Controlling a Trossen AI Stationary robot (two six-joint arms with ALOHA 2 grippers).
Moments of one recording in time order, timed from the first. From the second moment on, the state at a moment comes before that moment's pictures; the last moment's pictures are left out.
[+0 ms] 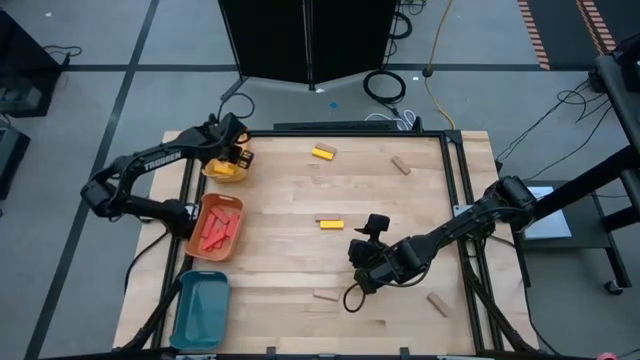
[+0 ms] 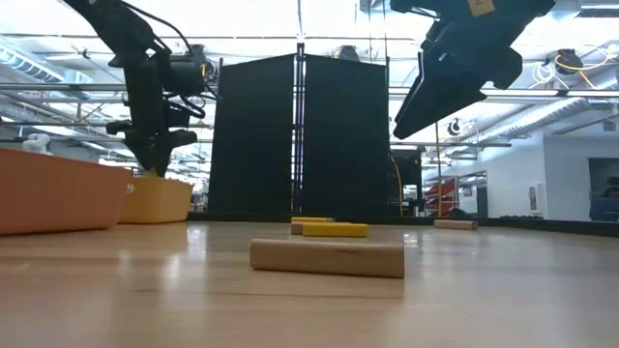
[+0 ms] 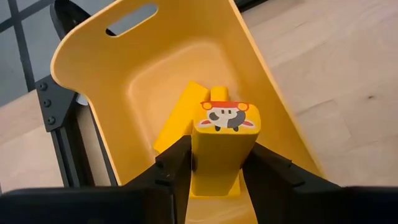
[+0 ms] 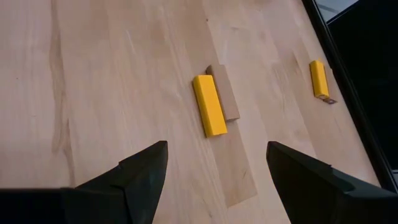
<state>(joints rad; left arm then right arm) 0.84 1.28 0.83 -0.72 -0.32 -0.26 0.47 1.71 1.17 -0.66 0.75 0.49</state>
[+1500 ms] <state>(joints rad) 0.12 1.09 0.22 1.06 0.08 -0.10 0.01 1.71 0.69 0.25 0.17 0.17</state>
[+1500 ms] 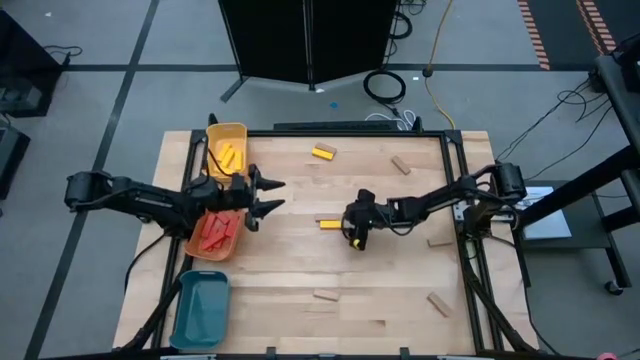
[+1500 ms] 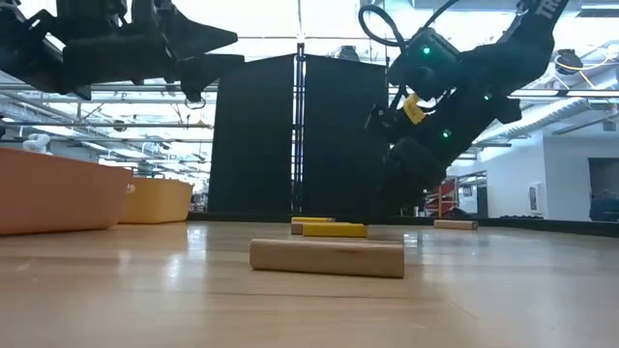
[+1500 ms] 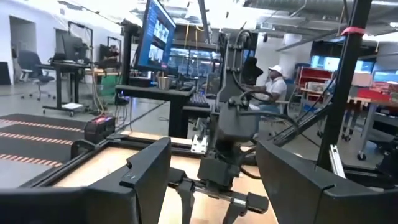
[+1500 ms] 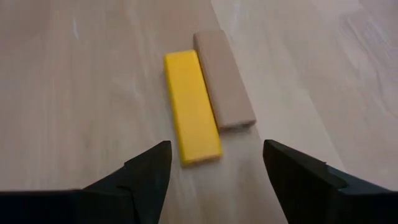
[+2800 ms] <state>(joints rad) 0.12 1.11 0.23 1.06 0.14 -0.07 0.00 1.67 0.69 0.23 0.13 0.14</state>
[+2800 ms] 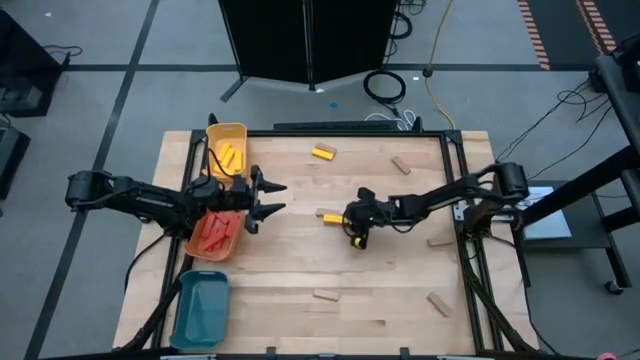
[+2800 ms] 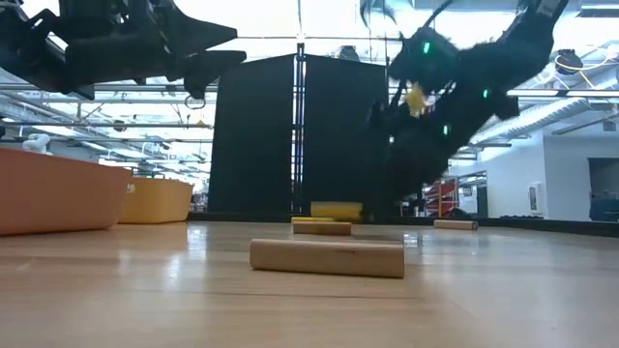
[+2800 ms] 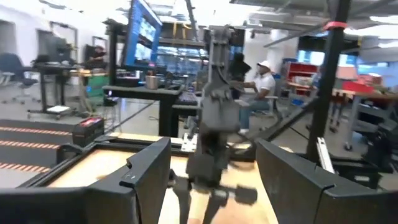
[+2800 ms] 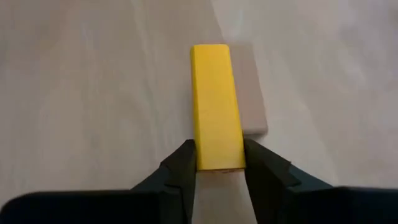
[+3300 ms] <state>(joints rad) 0.10 1.41 0.29 1.28 0.28 -0.03 0.11 1.41 0.69 0.43 0.07 0.02</state>
